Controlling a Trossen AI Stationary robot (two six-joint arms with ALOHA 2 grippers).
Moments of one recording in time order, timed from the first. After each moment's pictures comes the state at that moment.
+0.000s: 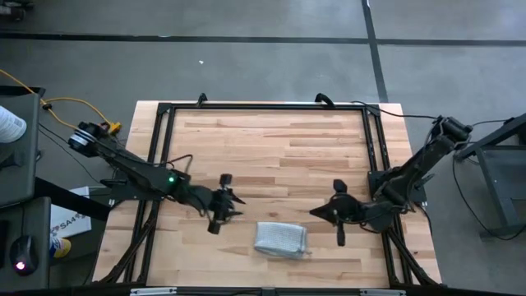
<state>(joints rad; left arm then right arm) -0.44 1.25 0.82 -0.05 -0.30 -0.01 0.77 1.14 0.67 0.14 0.77 0.40</state>
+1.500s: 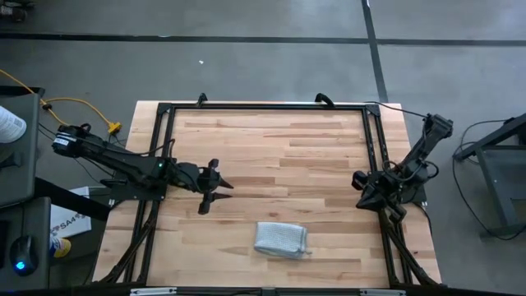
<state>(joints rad) -0.23 0.98 0.49 0.08 -0.11 -0.09 0.85 0.28 0.05 0.61 0.36 0.29</state>
